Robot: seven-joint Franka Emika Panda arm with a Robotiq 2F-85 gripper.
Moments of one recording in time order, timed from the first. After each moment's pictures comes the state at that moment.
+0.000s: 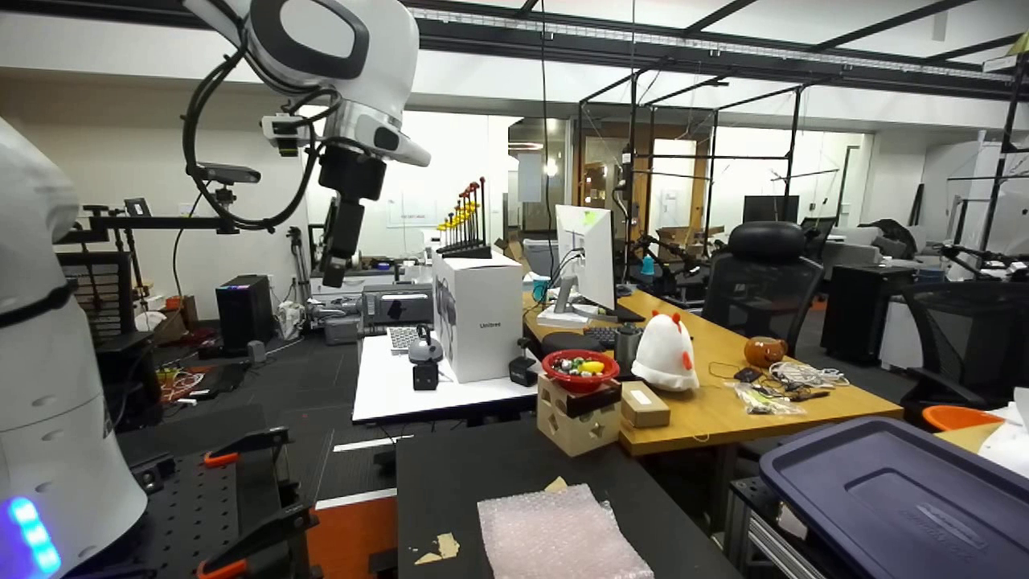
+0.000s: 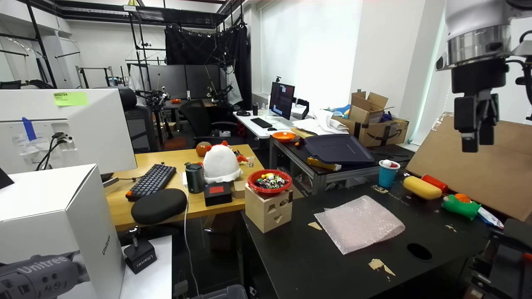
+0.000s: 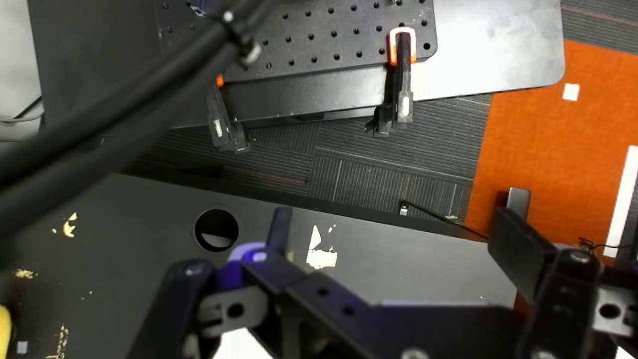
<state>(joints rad) -0.01 -0.56 -0.01 -2.69 0.06 1.87 0.08</state>
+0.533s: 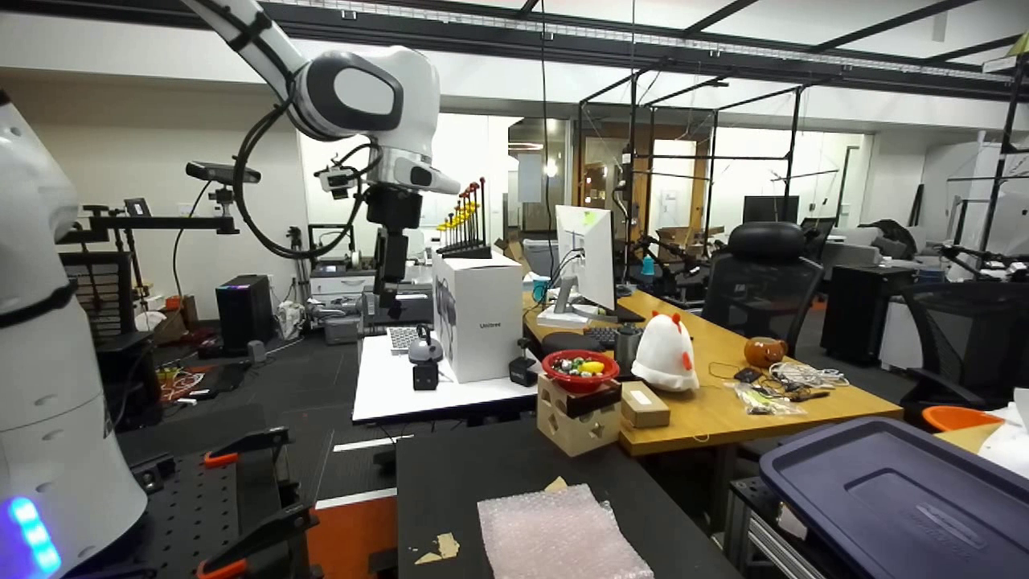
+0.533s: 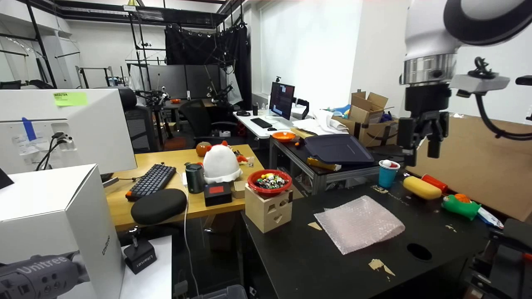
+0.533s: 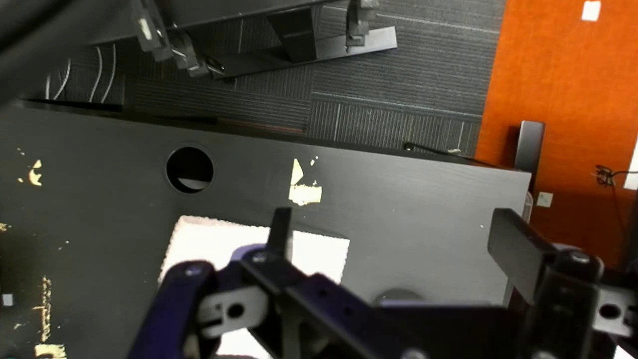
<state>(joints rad) 0.01 -0.30 0.09 -2.61 0.08 2.16 0.24</state>
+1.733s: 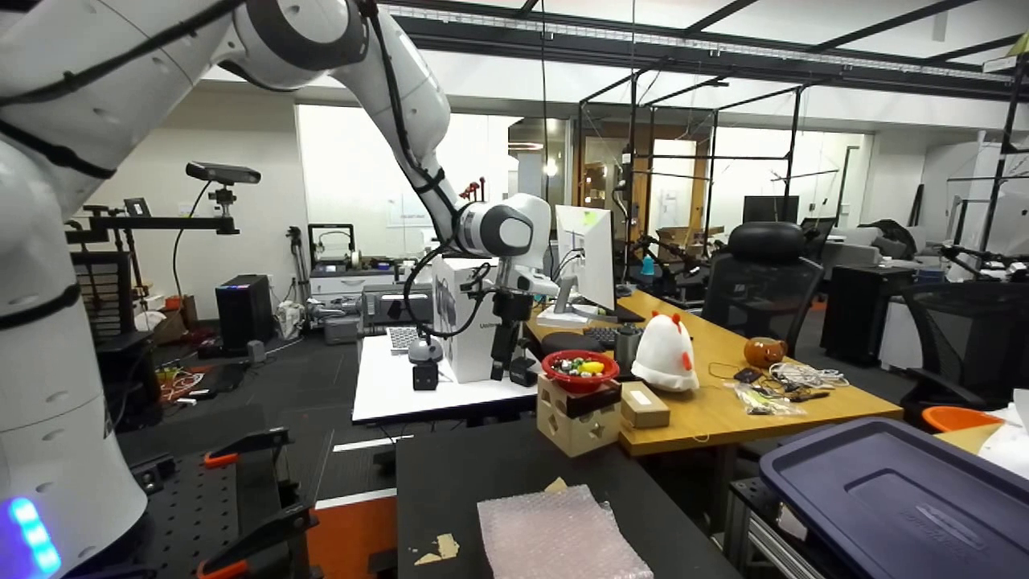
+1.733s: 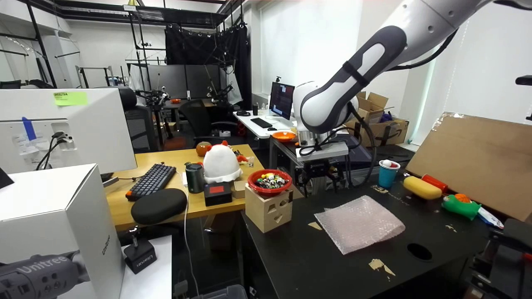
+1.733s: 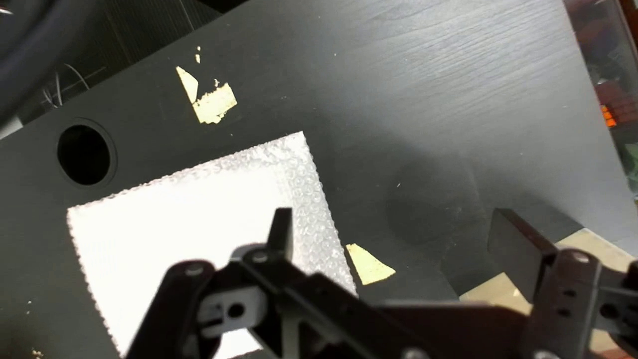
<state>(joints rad) 0.14 0.70 -0.02 -1.75 0.01 2.22 0.87</state>
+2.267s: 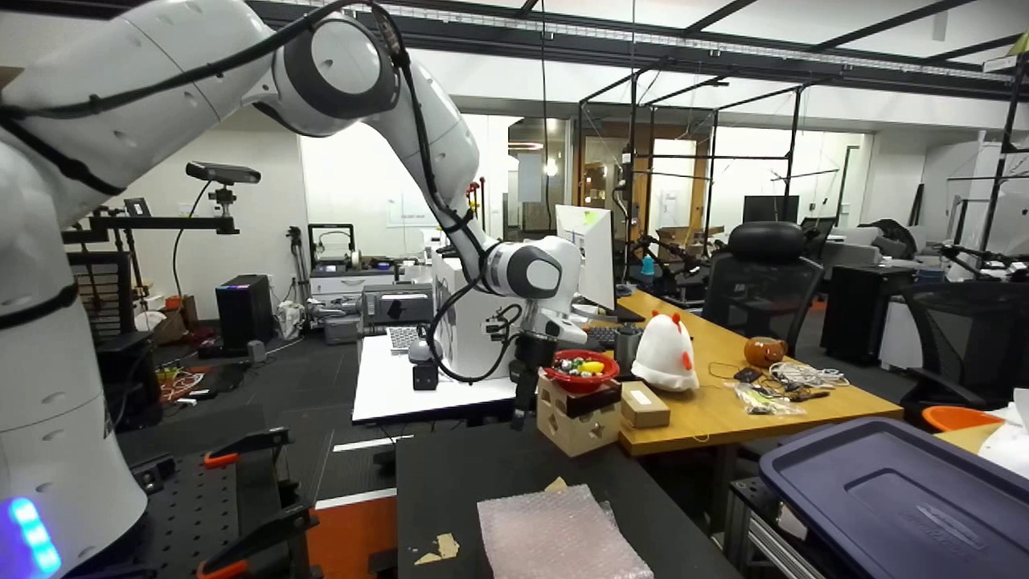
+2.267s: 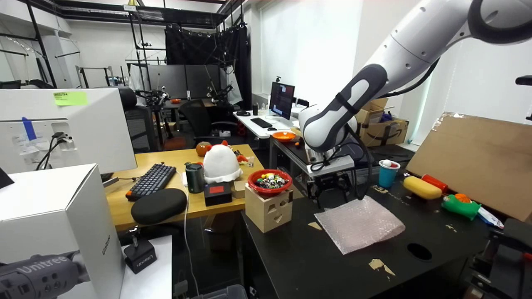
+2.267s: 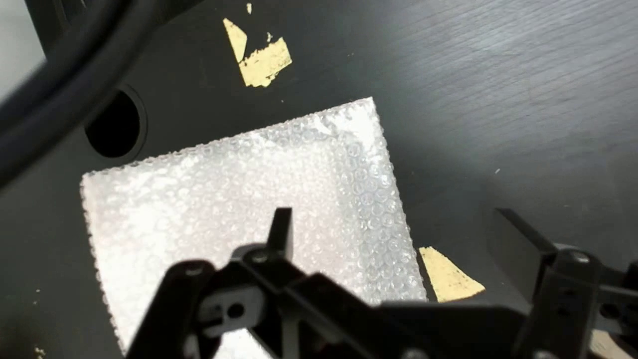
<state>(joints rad) 0.10 0.88 -0.08 -1.62 0.01 2.16 0.74</state>
